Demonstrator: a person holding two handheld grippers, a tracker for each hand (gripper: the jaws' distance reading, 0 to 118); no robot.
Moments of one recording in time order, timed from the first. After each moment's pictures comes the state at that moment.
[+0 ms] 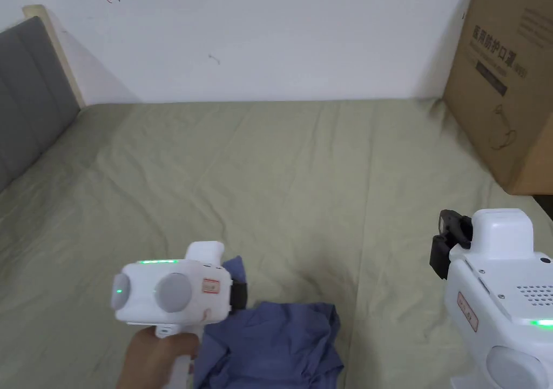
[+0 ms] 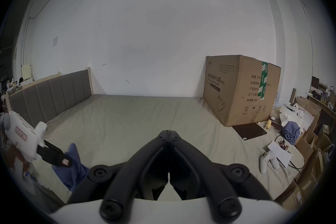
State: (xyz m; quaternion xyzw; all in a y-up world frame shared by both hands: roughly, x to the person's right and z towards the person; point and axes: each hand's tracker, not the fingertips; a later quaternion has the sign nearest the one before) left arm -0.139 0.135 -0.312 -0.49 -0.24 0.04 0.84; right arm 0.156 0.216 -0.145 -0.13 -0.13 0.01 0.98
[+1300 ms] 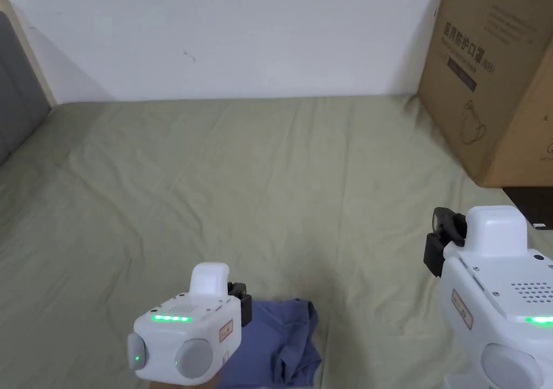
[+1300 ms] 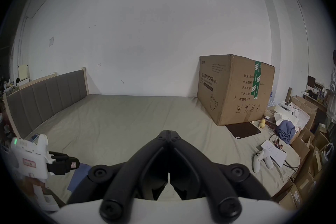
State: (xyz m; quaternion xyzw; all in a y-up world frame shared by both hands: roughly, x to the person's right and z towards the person) left arm -0.120 0.086 -0.268 -0.35 -0.23 0.04 0.91; right arm 0.173 0.219 -0.130 -0.13 -0.15 0.01 0.98
